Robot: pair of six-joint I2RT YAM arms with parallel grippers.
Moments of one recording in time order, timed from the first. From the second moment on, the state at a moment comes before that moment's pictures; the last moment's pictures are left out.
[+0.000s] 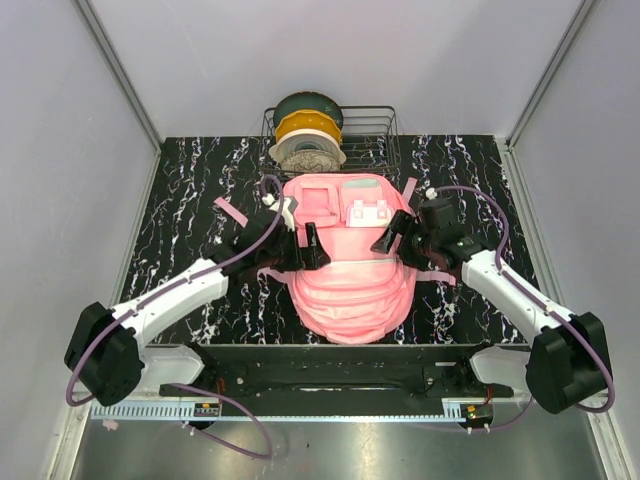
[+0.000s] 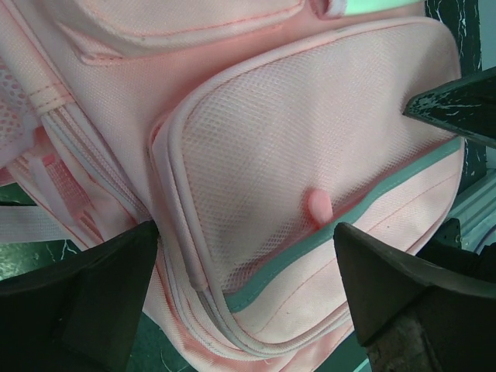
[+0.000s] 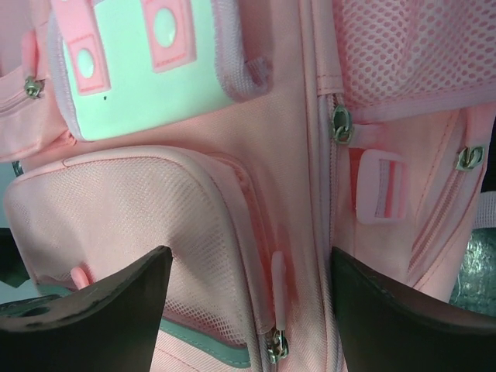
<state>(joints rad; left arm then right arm) -0.68 1.23 0.79 -0.22 0.12 -0.67 0.40 1.22 0.82 -0.39 -0.18 0.79</state>
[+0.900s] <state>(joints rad) -0.49 1.04 1.00 -0.36 0.04 -0.53 0.35 1.15 1.04 -0.50 -0.06 0.67</state>
